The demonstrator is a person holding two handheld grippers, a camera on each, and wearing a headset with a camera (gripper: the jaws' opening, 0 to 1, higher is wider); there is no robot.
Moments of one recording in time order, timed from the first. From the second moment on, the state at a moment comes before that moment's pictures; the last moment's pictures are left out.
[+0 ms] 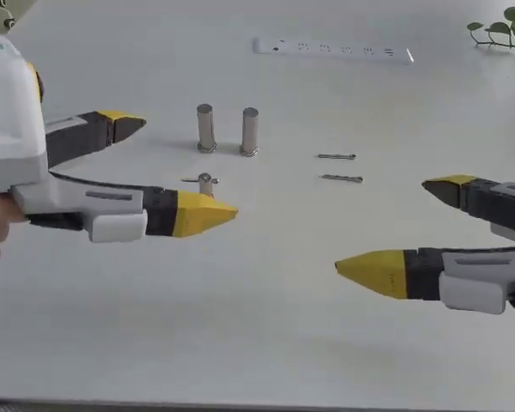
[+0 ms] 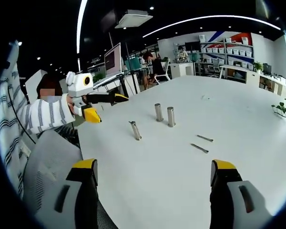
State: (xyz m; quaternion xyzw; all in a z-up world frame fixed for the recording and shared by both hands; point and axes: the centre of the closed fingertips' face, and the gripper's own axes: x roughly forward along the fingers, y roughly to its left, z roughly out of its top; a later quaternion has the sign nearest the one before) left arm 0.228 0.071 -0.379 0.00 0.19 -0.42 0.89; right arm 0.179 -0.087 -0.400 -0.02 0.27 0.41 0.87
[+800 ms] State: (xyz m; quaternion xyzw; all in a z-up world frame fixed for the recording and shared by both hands) left arm 0.318 0.084 -0.400 0.04 0.22 -0.38 0.90; right arm 0.179 -0.102 -0.406 -0.02 0.29 0.38 0.88
